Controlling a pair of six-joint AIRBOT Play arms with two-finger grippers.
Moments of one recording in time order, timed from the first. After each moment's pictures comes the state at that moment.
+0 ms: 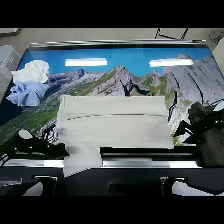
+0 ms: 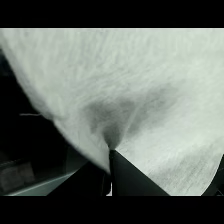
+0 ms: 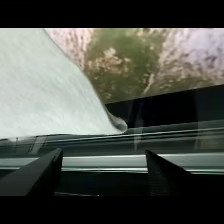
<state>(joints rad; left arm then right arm) 0.17 -1.14 0.42 1.00 -1.22 -1.24 -0.47 -1.42 1.01 -1.32 1.58 1.51</state>
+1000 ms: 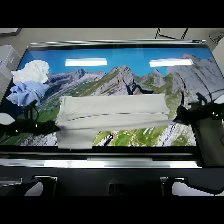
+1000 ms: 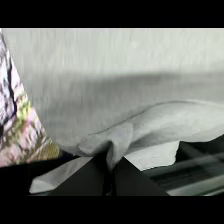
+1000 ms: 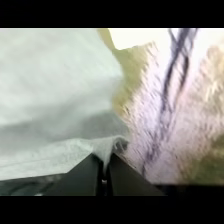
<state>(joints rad) 0.20 -1.06 0.75 1.00 -1.19 -1.33 -0.41 -1.43 1.14 -1.14 1.36 1.49</state>
